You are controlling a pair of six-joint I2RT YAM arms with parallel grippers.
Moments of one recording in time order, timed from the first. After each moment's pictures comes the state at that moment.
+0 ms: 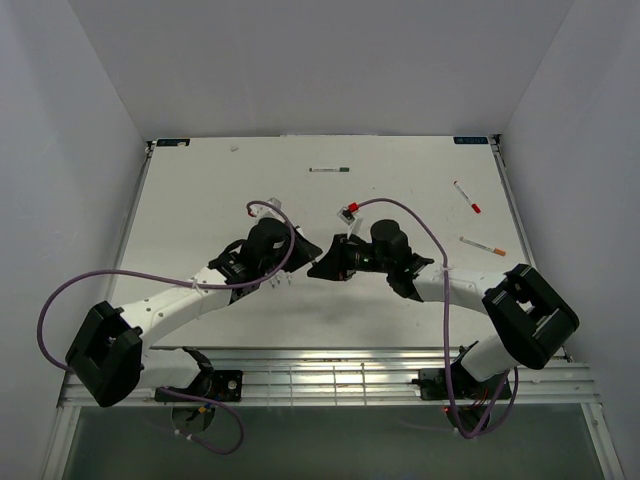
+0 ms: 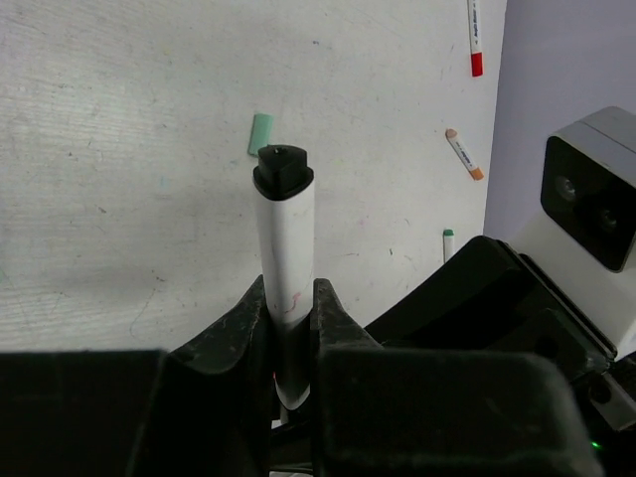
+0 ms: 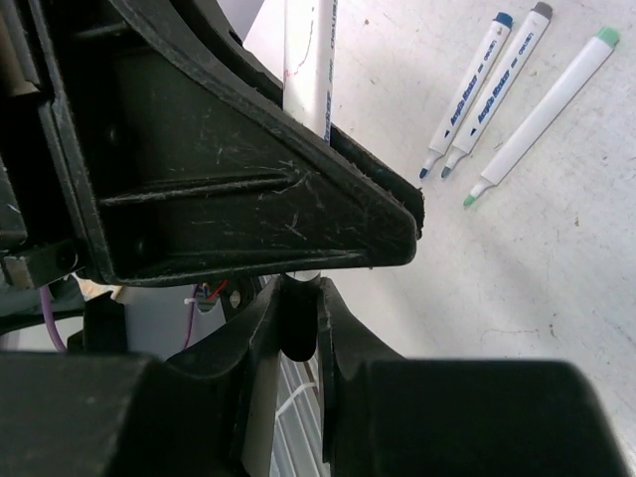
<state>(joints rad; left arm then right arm) -0.73 1.26 0.76 -0.04 -0.08 -1.06 0.75 1.48 0.66 0.54 -0.59 0.73</state>
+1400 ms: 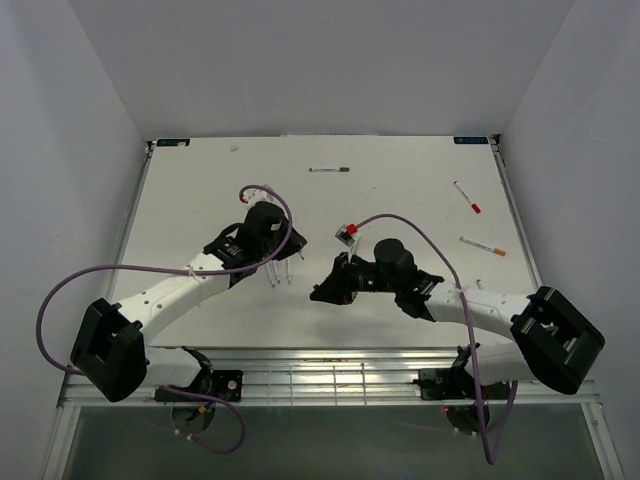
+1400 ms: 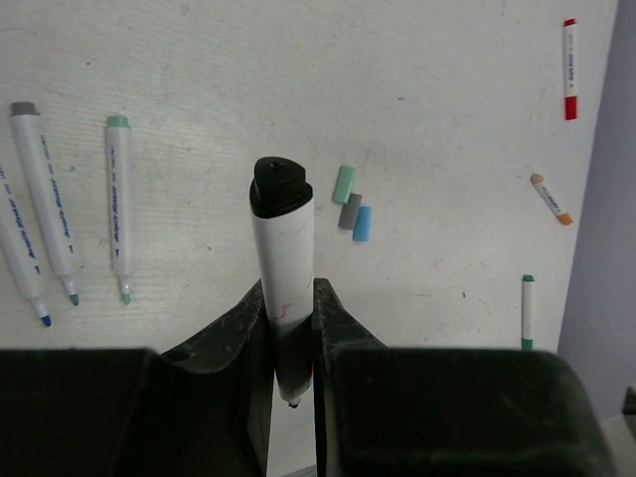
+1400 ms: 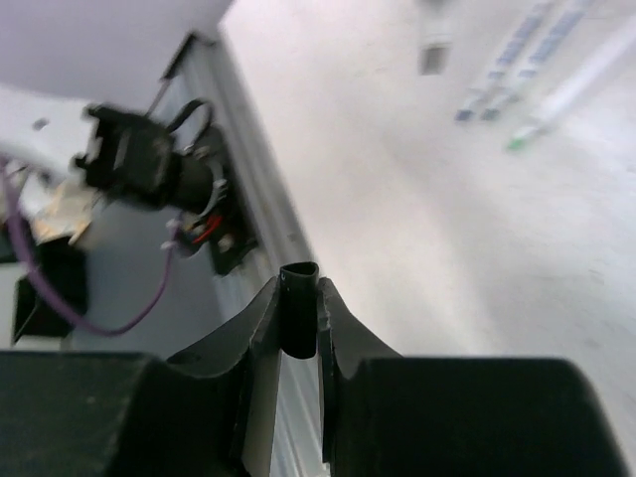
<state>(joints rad) -0.66 1.29 0.90 -0.23 -0.15 -0.93 0.86 1.32 0.54 0.52 -0.59 0.61</state>
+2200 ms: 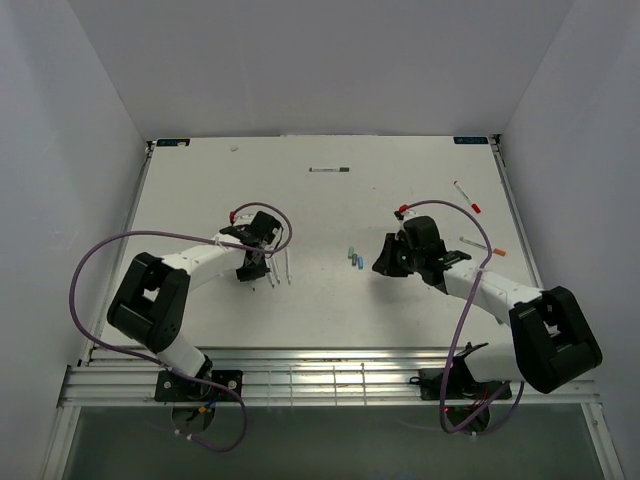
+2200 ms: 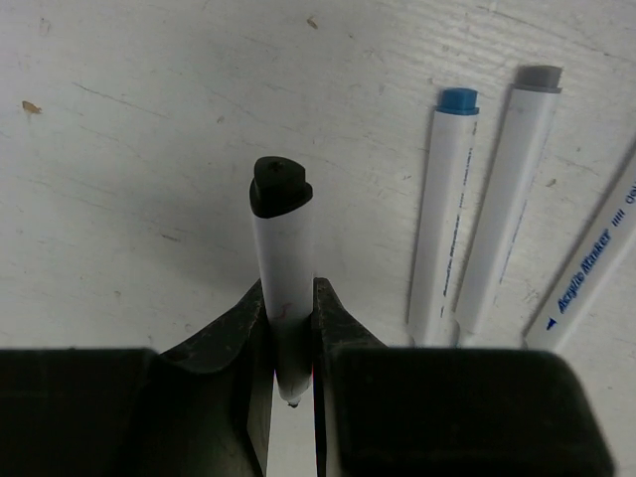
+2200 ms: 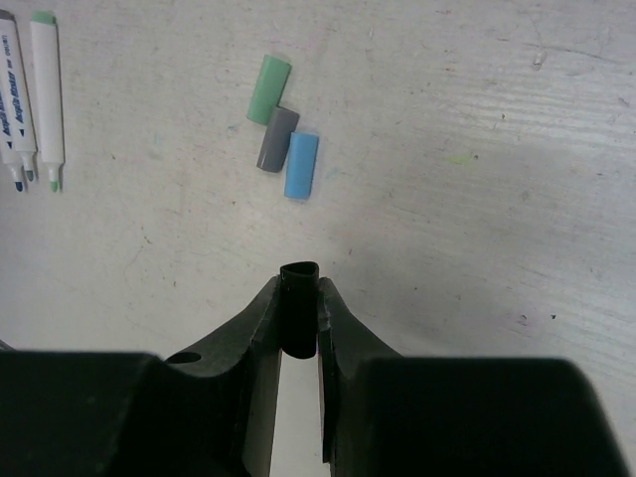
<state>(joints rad) -0.51 1.57 0.91 -0.62 -0.41 -0.73 0.48 1.31 0.63 -0.07 -0.19 0.46</state>
